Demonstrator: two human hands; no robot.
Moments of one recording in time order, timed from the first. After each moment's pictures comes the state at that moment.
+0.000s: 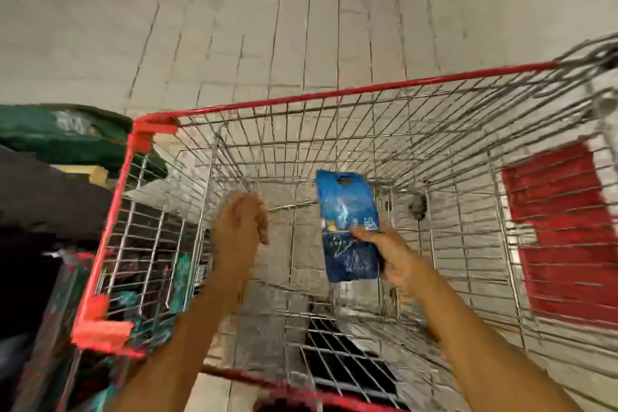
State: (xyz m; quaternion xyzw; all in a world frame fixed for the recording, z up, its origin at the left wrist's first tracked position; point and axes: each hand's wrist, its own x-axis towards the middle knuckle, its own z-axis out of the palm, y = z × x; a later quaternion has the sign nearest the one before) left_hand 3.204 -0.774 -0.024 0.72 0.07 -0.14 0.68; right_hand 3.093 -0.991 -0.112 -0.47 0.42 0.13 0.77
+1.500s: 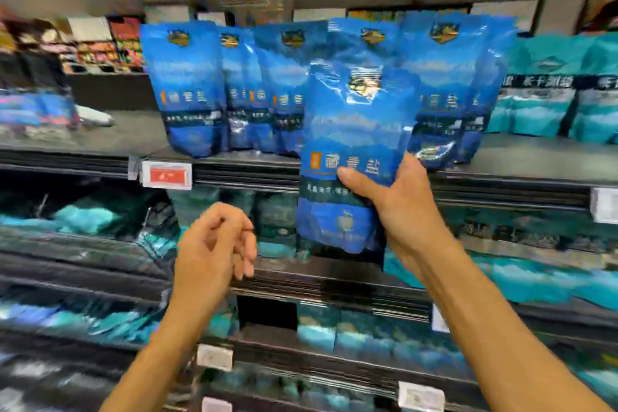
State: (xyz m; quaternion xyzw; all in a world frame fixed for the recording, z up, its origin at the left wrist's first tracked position) left_hand 2.724 -0.283 0.354 0.63 0.25 0.62 0.40; right_hand 2.934 -0.338 0.419 -0.40 -0.52 0.26 0.71
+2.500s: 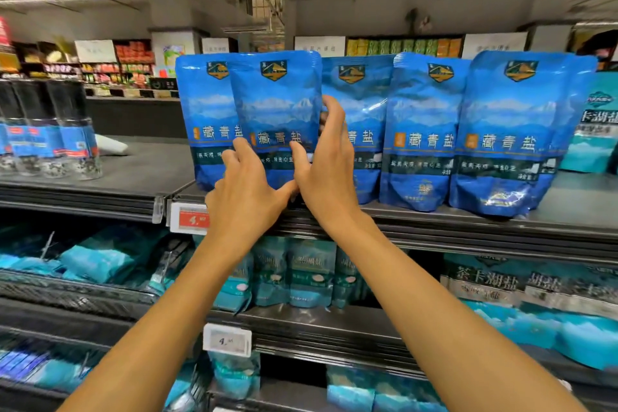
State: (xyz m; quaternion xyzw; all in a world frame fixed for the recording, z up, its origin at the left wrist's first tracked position) left_hand 2.729 -0.151 0.443 0.70 0.53 0.47 -0.06; right_hand 2.838 -0.181 0.467 -0.47 -0.60 -0.12 0.63
